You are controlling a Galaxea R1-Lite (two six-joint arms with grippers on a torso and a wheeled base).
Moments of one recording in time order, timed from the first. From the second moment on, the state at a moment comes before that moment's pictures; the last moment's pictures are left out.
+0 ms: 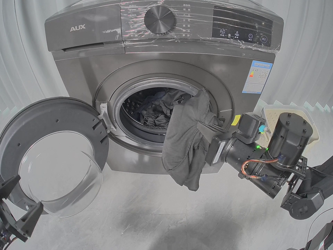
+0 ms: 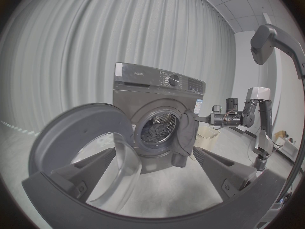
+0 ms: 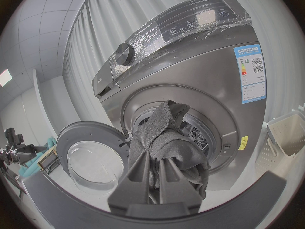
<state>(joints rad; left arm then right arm) -0.16 0.41 -0.23 -0.22 -0.24 -0.03 0.82 1.74 -0.66 -1.13 -0.25 0.21</state>
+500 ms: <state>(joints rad) -0.36 1.09 -0.25 -0.71 -0.28 -0.01 0.85 1.84 -0.79 -1.16 -0.29 0.25</state>
